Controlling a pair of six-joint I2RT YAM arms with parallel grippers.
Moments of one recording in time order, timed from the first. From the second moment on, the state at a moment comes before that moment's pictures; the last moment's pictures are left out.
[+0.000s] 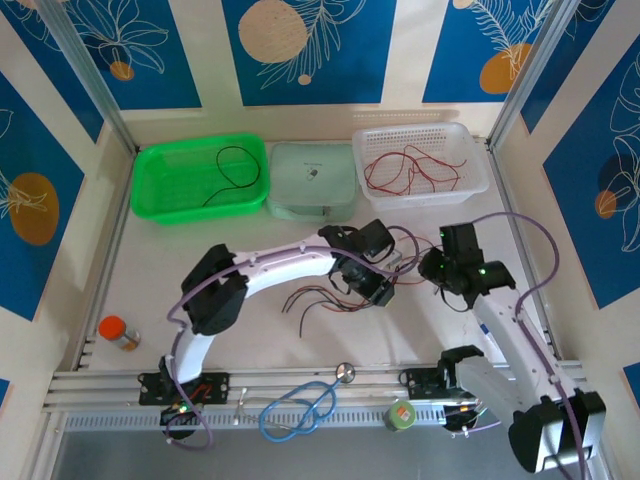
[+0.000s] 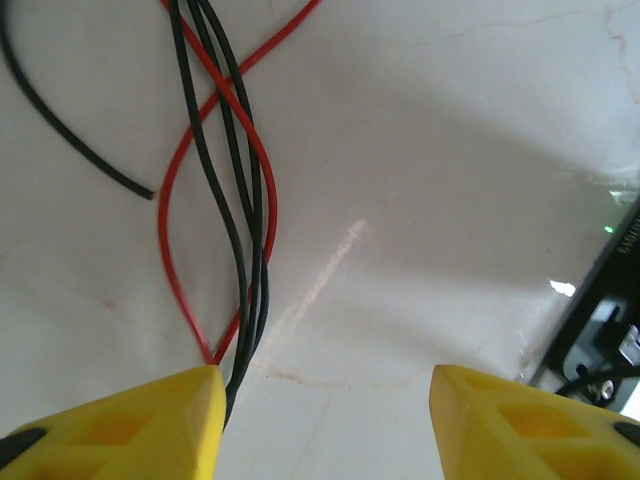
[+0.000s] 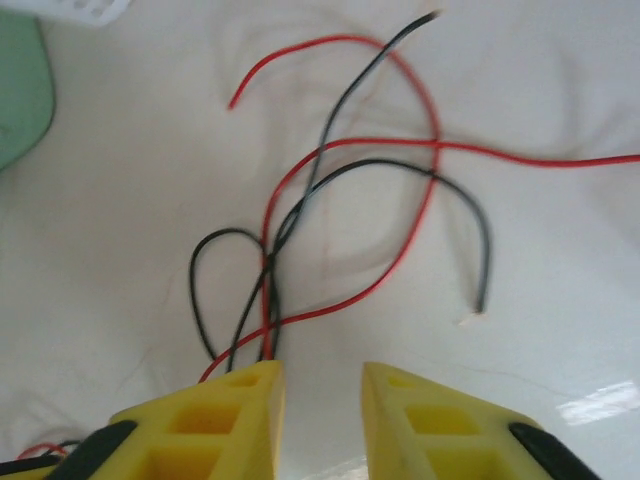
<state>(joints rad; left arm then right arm) -1.05 2.09 1.69 -0.78 0.29 -0.31 0.15 0.87 0.73 -0.85 0.04 0.70</state>
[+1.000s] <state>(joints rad) -1.06 2.30 1.88 -0.83 0.19 -0.29 0.01 0.77 0.73 -0.89 -0.08 0.66</state>
